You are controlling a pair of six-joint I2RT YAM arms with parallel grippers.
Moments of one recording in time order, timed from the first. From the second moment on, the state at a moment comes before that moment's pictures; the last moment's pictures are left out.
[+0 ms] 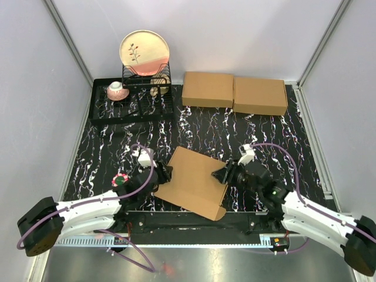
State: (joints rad) left arm -0.95 0.90 0.18 0.25 -0.56 -0.76; right arm 0.82 0.78 0.28 0.08 0.02 0.84
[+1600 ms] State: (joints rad) left arm -0.84 1.01 0.33 0.21 -0.81 -0.86; right arm 0.59 1.15 0.47 0.11 0.22 0.61
